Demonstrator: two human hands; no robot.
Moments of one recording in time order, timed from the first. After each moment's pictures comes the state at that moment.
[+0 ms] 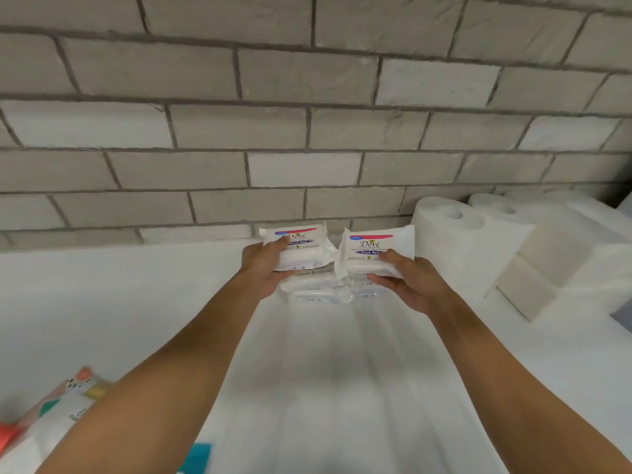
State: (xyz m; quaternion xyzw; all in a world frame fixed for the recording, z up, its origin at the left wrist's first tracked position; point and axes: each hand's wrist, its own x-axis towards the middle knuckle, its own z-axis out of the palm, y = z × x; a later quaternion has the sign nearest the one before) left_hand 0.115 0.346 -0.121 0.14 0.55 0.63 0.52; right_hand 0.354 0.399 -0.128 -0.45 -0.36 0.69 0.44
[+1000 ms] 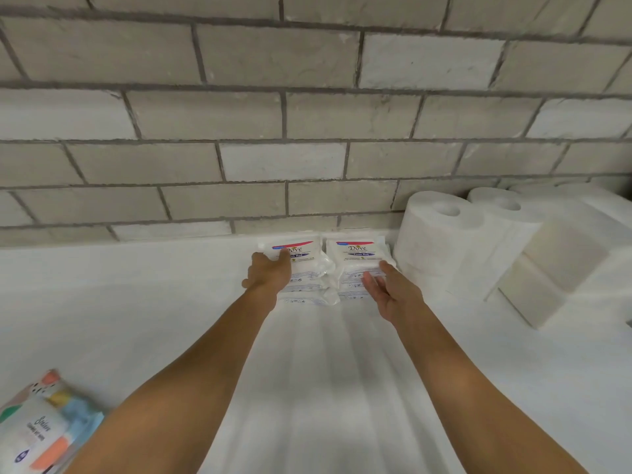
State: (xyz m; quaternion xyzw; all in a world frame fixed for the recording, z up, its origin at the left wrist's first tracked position) left_hand 0.143 0.401 -0.192 0.22 0.78 0.47 0.34; right_hand 0.347 0.428 -0.169 -0.52 -0.13 0.69 0.48
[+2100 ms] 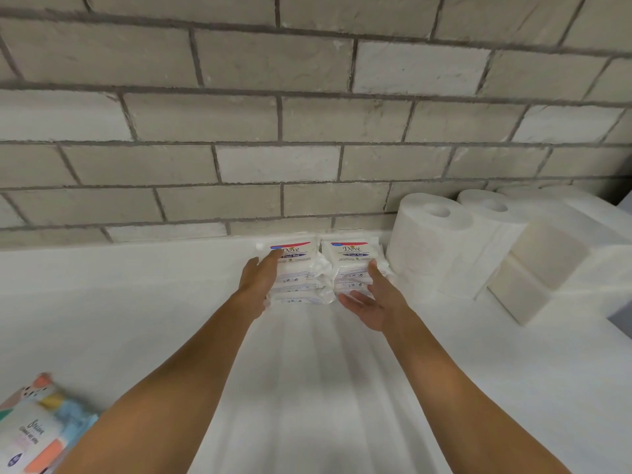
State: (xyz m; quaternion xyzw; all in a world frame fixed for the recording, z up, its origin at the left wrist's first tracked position) left_hand 0.146 0.375 -0.168 0.19 0.71 0.49 0.46; right_hand 0.341 0.407 -0.166 -0.49 -0.15 0.74 0.43
